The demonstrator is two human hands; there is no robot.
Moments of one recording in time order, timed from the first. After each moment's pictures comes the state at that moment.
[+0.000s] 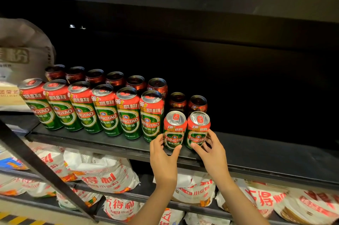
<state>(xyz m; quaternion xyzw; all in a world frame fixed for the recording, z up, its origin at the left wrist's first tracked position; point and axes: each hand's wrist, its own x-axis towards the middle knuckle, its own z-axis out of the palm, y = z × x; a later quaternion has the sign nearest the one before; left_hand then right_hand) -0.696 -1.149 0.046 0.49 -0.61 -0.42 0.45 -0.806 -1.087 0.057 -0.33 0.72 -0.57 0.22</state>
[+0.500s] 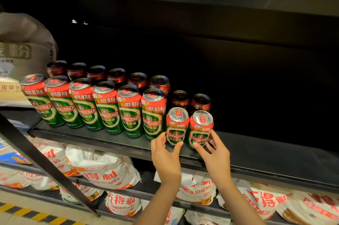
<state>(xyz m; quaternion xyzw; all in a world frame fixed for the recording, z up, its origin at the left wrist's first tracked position) -0.707 -1.149 0.048 0.51 -0.57 -0.41 0.49 -0.807 -1.085 0.052 -0.33 0.72 -0.58 0.18</state>
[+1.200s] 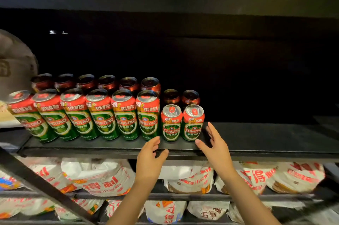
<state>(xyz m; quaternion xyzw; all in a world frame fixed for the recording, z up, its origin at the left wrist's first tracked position) -0.635 -1.175 0.059 0.41 -0.69 -0.53 0.26 -0.788 -1.058 0.076 -0.30 0.78 -0.51 0.19</state>
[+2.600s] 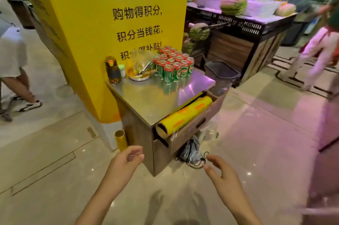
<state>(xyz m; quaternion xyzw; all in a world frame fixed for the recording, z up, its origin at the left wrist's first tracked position) -0.193 -0.418 0.087 -0.50 -0.67 -0.38 -0.41 0.070 -0.422 0.069 0.66 0.56 -0.38 -0.32</state>
